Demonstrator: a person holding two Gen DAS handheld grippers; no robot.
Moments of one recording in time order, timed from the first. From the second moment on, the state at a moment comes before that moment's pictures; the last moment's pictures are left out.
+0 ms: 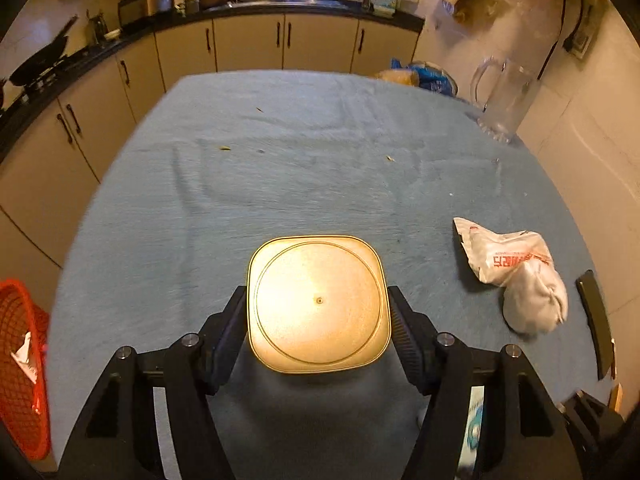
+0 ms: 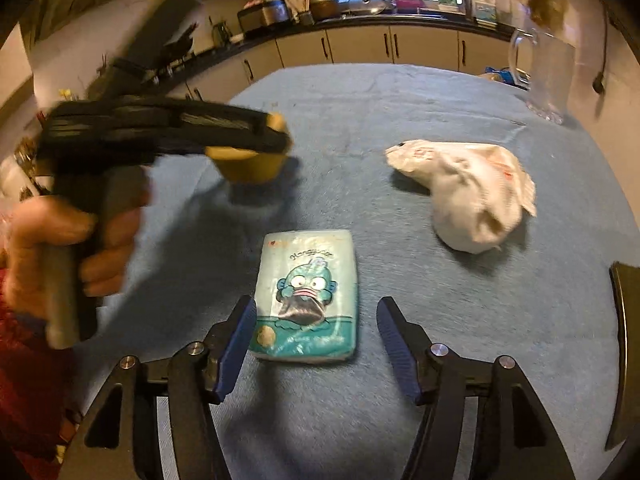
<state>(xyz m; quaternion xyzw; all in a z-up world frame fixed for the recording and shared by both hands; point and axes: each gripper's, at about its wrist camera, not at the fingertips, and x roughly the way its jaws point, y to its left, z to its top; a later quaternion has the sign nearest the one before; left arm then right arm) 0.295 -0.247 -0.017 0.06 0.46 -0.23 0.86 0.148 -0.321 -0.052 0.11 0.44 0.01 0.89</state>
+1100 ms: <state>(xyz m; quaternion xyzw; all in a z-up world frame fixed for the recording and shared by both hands) 0.234 -0.111 0.006 0.02 0.39 -0.23 0.89 0.170 -0.264 -0.025 0.11 0.42 0.02 0.90</state>
